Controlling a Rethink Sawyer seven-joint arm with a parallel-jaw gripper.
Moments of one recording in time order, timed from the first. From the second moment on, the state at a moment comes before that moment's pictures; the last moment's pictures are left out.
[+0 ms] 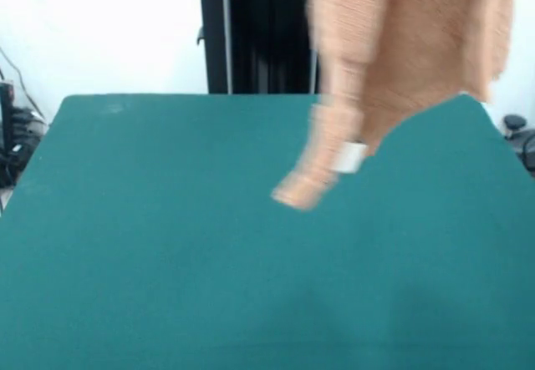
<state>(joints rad) 0.08 -0.87 -0.44 1.02 0.30 1.14 2.58</state>
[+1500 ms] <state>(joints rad) -0.15 -1.17 -0.33 1.49 0.13 0.94 2.17</state>
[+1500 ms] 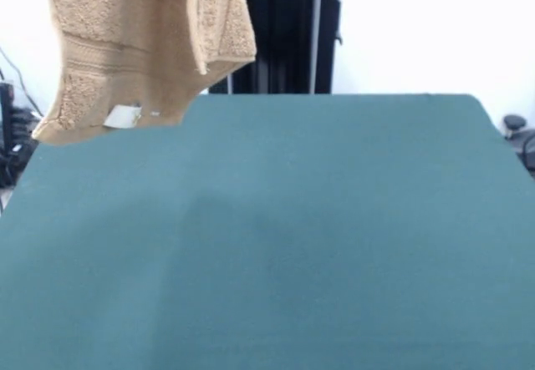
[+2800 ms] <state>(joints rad) -0.13 -1.15 -0.25 1.51 0.07 0.93 2.17</state>
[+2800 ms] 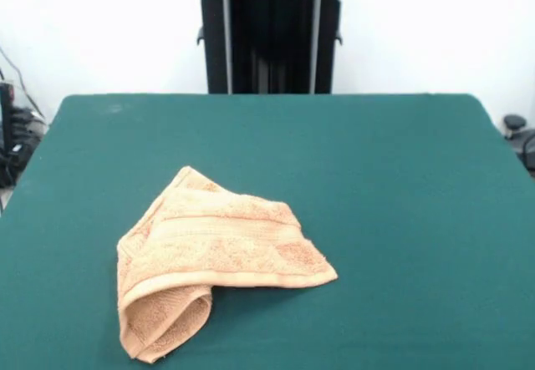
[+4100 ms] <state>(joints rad) -0.12 -0.81 -0.22 1.35 0.06 0.67 2.17</state>
